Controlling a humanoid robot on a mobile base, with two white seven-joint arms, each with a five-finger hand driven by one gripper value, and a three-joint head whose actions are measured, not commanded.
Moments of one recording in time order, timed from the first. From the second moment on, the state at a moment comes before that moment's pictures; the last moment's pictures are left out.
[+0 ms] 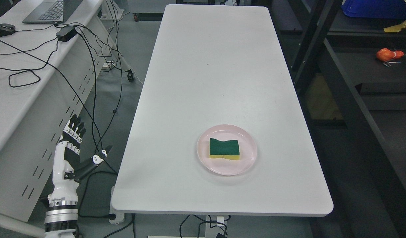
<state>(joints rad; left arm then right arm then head) 0.06 0.08 0.12 -1.75 0.16 -0.24 0.03 -0.07 0.00 -0.21 0.00 -0.11 0.08 -0.07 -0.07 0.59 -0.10</state>
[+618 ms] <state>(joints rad) 0.02 0.11 0.11 -1.75 0.15 -0.23 -0.02 -0.07 0.00 -0.21 0.00 -0.11 0.08 -0.07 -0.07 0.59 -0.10</state>
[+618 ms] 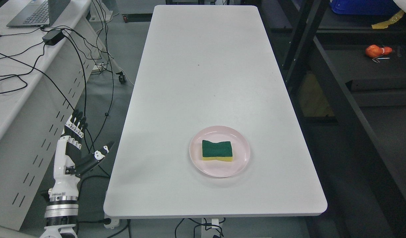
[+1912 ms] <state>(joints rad) -0.70 0.23 -0.39 -1.40 -1.06 -0.58 -0.35 -0.07 0.00 -0.21 0.00 -0.11 0.08 -0.07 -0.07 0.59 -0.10</state>
